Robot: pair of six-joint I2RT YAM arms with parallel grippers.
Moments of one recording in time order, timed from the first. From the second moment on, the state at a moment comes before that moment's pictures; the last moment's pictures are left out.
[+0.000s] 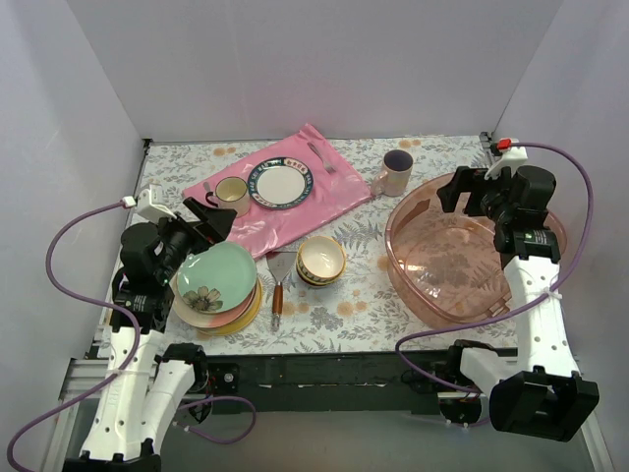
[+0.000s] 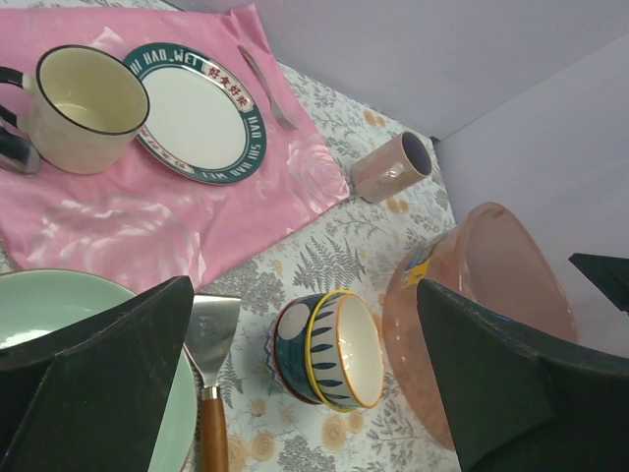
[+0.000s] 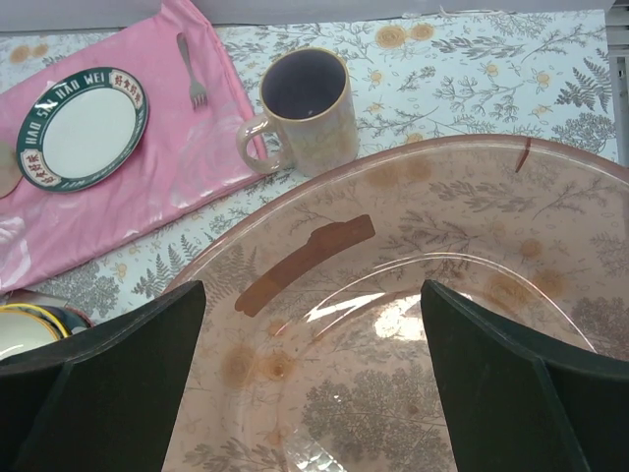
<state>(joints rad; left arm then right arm) -0.07 0.63 0.78 -0.31 0.24 -0.66 -0.11 1.01 1.01 -0.35 -0.37 0.06</state>
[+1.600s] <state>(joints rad) -0.07 0.51 0.84 -0.81 -0.02 -0.90 0.16 1.07 0.88 -0.46 -1.11 -0.45</state>
